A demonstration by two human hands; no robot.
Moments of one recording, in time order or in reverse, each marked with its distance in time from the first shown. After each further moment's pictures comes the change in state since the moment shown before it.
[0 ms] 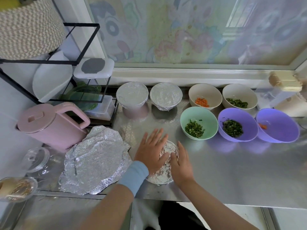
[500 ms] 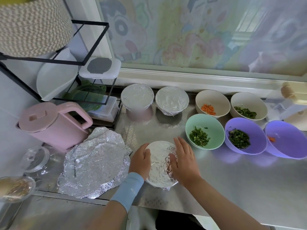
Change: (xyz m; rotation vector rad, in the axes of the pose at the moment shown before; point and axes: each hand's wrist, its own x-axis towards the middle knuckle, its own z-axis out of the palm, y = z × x) left_hand -0.013 -0.014 0.005 -0.843 0.163 -0.704; right_hand 0.042 -0.008 -0.014 -0.509 -0.026 -0.407
